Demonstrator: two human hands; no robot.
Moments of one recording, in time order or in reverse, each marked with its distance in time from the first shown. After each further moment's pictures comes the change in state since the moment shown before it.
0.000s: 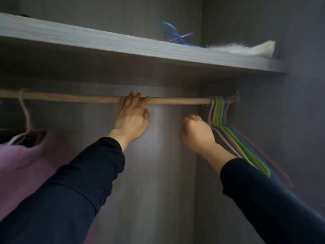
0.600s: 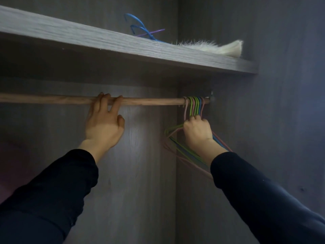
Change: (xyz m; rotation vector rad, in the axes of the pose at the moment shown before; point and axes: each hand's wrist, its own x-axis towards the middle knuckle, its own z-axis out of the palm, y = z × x) left_hand -0.001 0.006 0.030 -0.013 0.159 -0.009; right_hand 0.008 0.072 -0.004 -0.508 -0.163 0.037
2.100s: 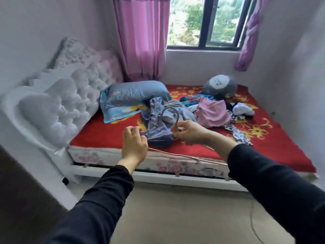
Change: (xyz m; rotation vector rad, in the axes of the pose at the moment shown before) left_hand -0.445 0.668 -0.061 -1.051 -0.934 0.162; right_hand -0.691 0.362 -0.111 0.745 -0.597 1.158
